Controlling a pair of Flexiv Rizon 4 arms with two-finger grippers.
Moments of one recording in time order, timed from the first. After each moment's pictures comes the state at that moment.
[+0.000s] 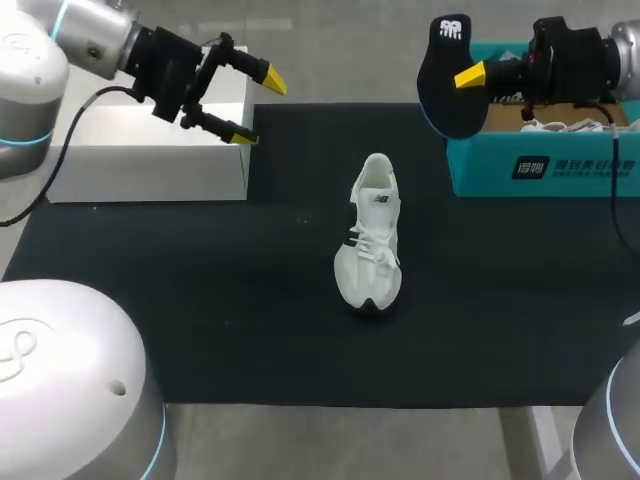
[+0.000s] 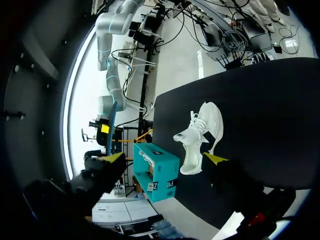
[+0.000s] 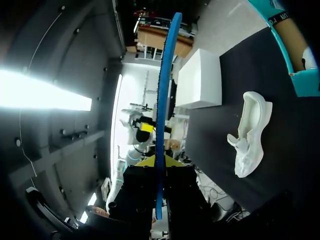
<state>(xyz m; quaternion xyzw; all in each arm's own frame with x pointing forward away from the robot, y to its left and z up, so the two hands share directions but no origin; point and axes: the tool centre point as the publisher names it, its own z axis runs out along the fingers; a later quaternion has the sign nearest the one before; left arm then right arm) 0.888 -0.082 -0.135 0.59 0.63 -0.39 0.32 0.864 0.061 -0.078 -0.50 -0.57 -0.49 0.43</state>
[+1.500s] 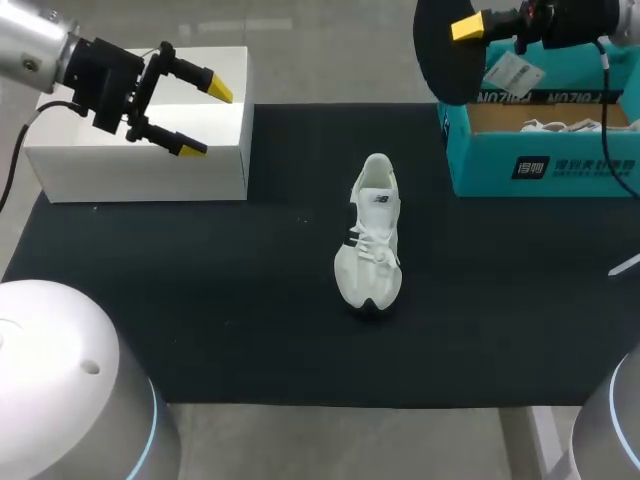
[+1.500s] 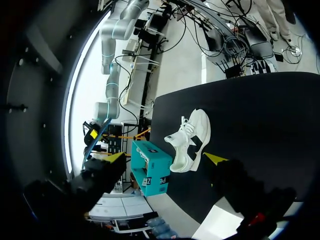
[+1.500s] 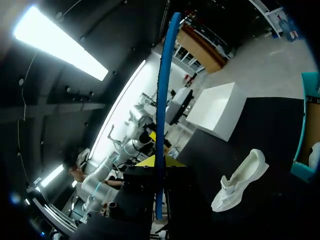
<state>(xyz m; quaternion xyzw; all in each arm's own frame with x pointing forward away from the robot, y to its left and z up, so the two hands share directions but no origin) 0.870 -0.025 -0.132 0.57 0.64 -0.40 0.32 0.899 0.065 -0.032 -0.36 -0.67 -0.56 0.32</state>
